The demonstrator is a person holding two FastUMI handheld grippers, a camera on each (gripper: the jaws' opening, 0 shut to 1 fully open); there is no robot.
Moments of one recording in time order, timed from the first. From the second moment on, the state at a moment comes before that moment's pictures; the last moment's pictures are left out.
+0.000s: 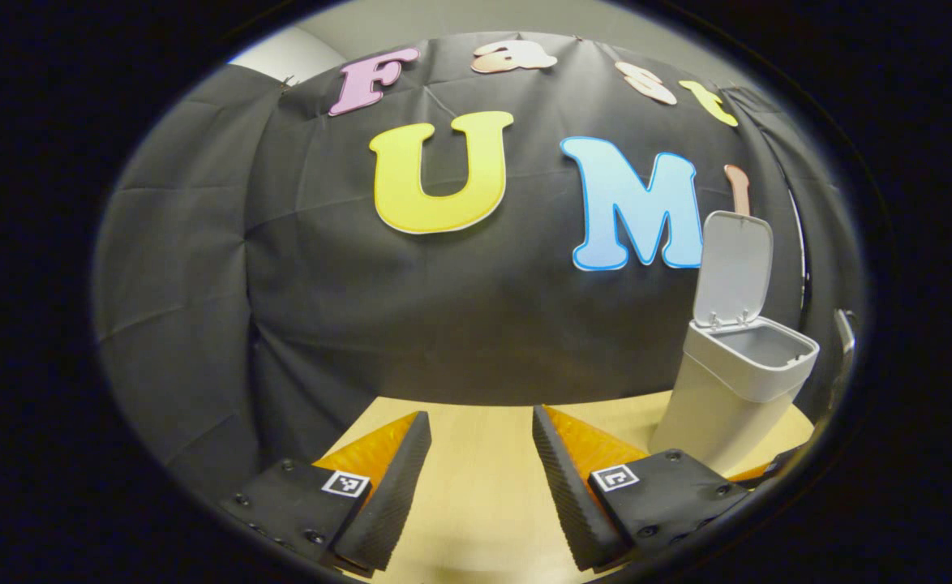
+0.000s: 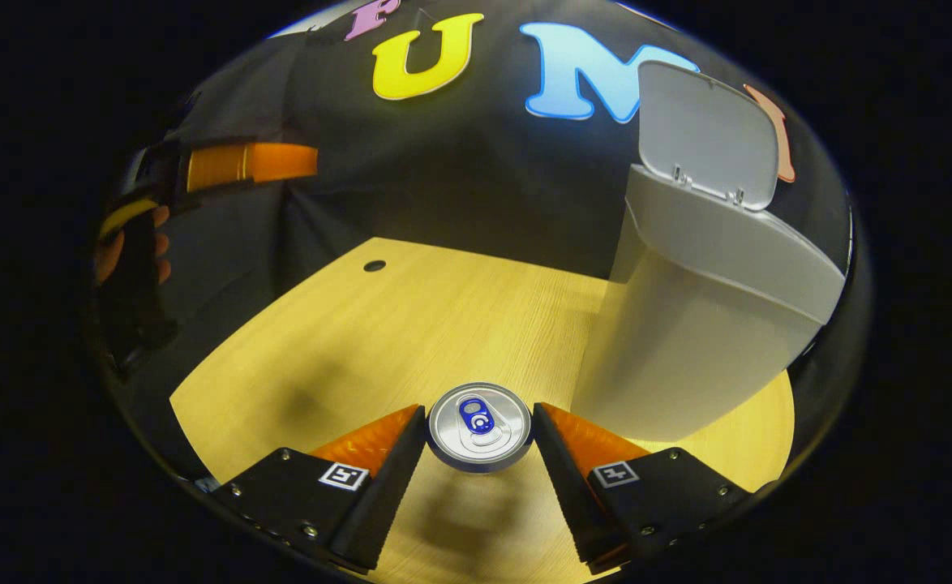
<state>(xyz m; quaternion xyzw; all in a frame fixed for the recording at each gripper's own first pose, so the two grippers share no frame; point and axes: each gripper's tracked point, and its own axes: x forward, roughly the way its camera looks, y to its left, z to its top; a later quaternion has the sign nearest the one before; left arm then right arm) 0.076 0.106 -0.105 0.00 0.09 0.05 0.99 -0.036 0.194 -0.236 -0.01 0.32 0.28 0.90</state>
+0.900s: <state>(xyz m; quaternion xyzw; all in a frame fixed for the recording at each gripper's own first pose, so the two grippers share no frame) 0.091 0.075 -0.106 0.00 0.10 0.02 0.99 0.031 0.160 -0.074 0.07 0.16 0.25 0.95</state>
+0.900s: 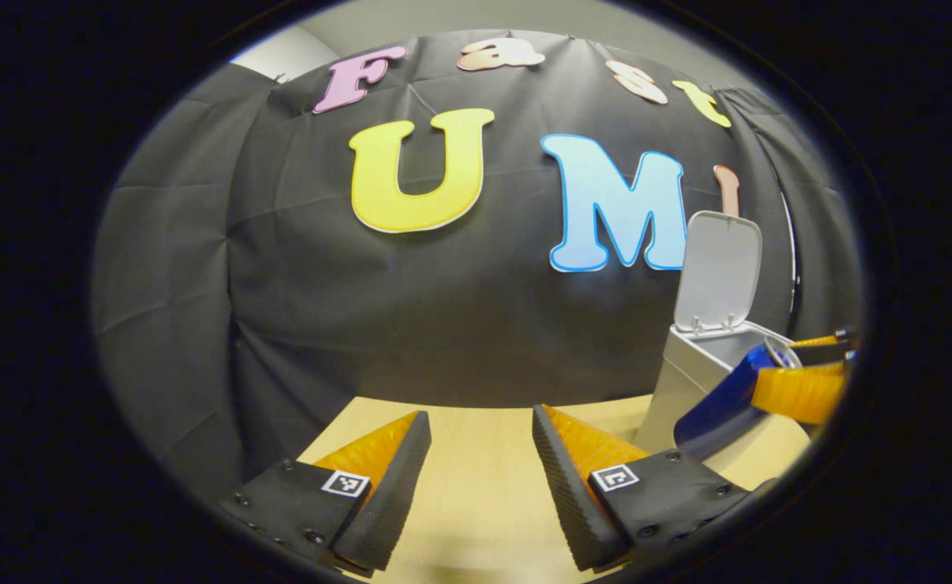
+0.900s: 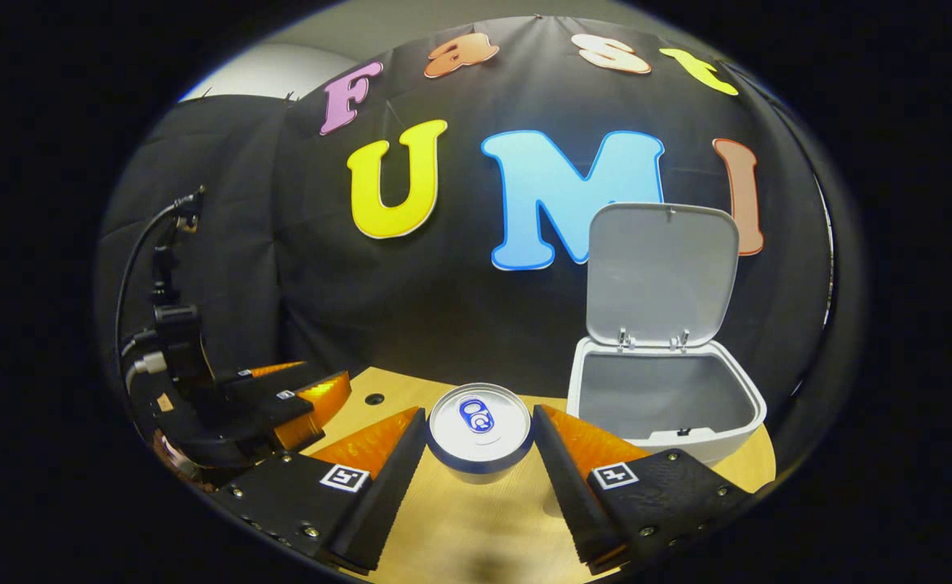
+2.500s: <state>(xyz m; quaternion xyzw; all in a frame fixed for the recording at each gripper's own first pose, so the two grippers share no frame) 0.098 0.073 -0.117 -0.02 0.12 0.04 0.99 0.133 0.048 -0.088 0.04 0.15 0.14 0.98</state>
